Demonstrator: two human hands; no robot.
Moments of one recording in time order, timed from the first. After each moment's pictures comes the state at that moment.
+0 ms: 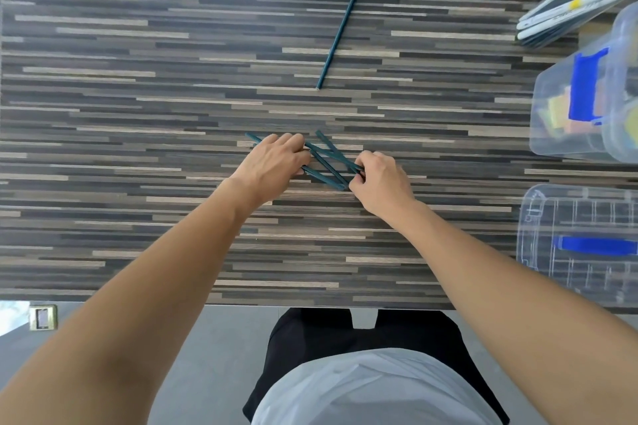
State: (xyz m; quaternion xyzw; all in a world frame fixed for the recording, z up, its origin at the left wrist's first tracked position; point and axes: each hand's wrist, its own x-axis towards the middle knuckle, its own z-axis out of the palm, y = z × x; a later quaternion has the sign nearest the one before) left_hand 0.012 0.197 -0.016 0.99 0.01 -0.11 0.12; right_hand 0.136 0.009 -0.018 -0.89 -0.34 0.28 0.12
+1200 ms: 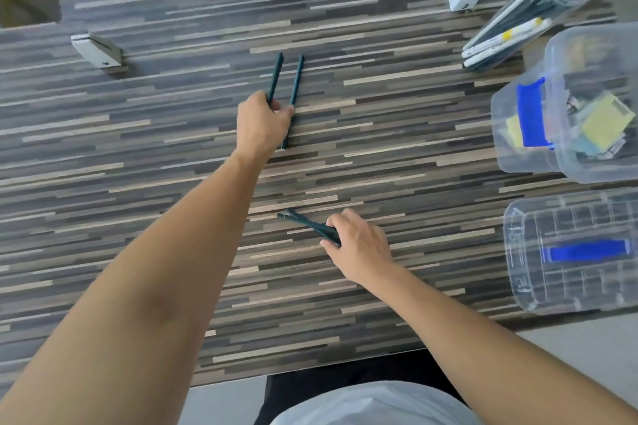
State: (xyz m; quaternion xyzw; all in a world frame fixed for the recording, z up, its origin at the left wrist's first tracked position) left_hand 0.175 0.255 -0.015 0.80 0.44 0.00 0.41; right_hand 0.118 0.003 -0.011 -0.88 -0.34 0.29 0.15
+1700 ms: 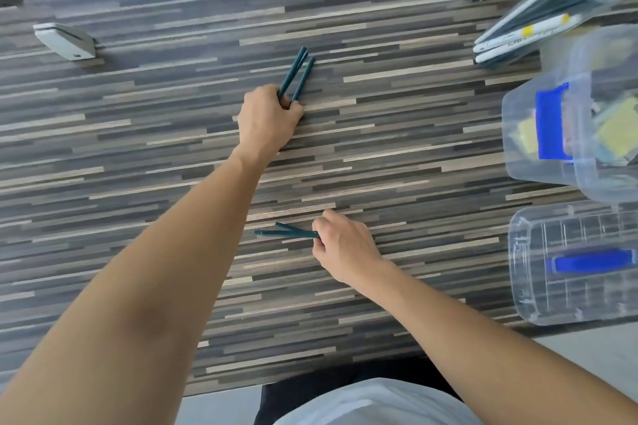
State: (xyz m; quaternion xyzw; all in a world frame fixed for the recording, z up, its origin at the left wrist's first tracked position) left_hand 0.203 0.250 -0.030 0.84 0.42 -0.03 0.35; right_hand 0.134 0.030 -0.013 -0.84 -0.41 0.33 0.13
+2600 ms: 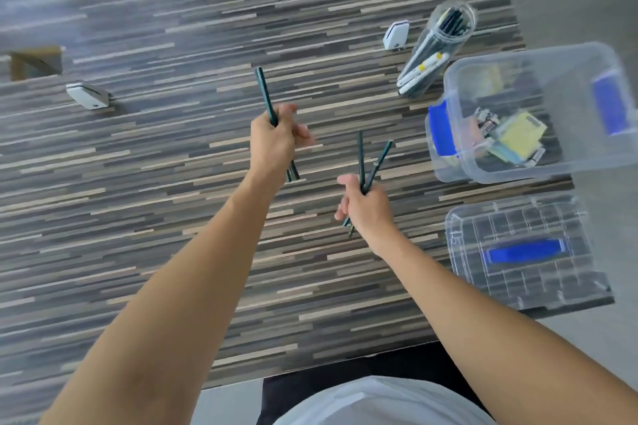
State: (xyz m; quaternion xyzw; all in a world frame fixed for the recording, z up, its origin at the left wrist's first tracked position) left_hand 0.213 0.138 0.072 0.61 0.40 0.12 0.67; right_hand 0.211 -0.034 0.058 -0.77 0.04 0.35 0.53
